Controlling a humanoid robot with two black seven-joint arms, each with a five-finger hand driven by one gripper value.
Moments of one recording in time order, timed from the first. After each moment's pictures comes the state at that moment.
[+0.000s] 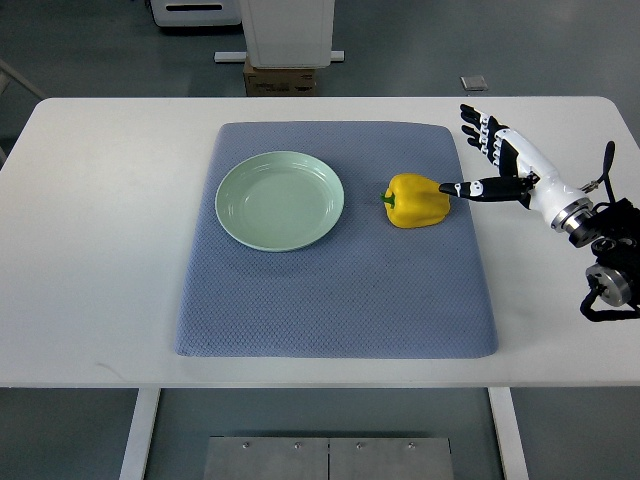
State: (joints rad) left arm -0.01 0.00 -0.11 -0.24 0.02 0.18 -0.18; right arm 0.90 -0.46 0.14 0.86 -0.43 0.00 0.61
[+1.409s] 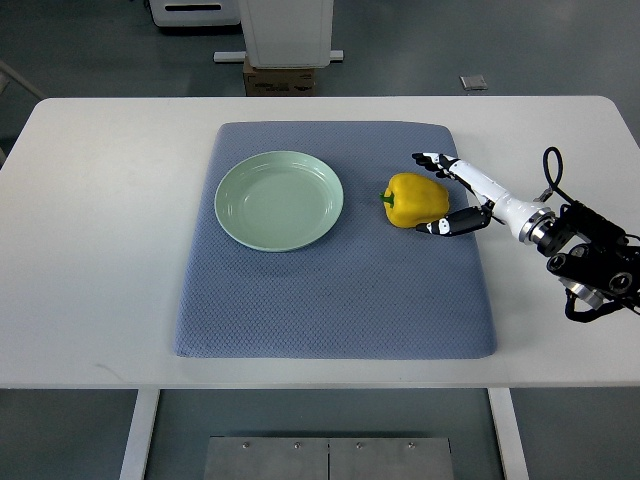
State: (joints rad) left arm -0.01 0.00 -0.11 -0.24 0.02 0.18 -0.18; right arm 1.05 -0.33 -0.29 0.75 -0.47 -0.20 0.61
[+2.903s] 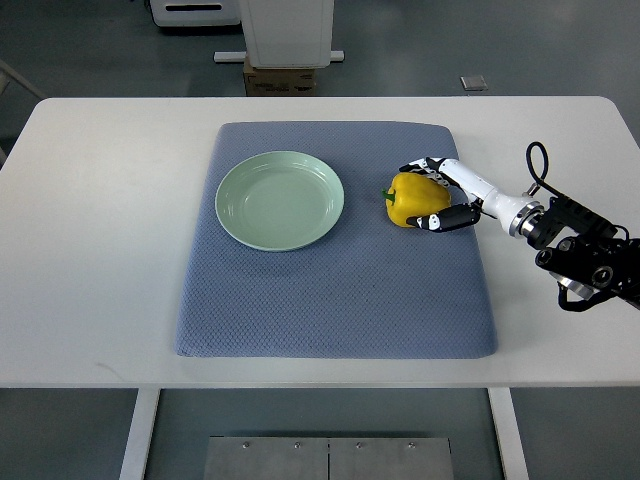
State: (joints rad) left arm -0.01 0.00 -0.11 -0.24 0.02 0.18 -0.18; right arm 1.09 -0.28 -0.36 0.67 -0.47 -0.20 0.61
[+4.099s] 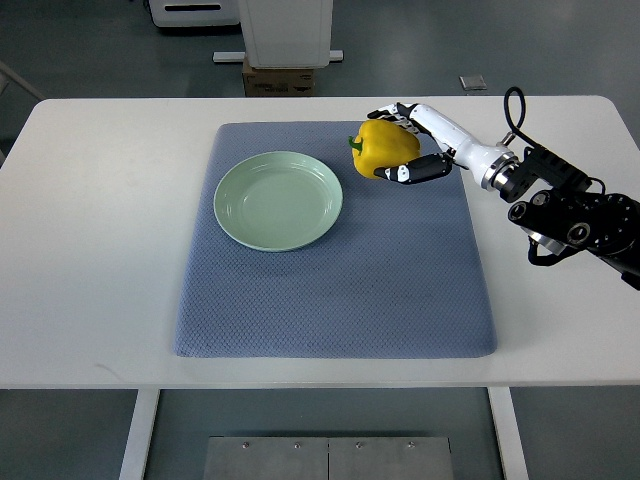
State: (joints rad) left arm -0.01 0.00 -0.11 -0.24 0.02 0.18 -0.18; right arm 1.21 -0.19 -0.32 0.66 -0.45 -0.20 0.61
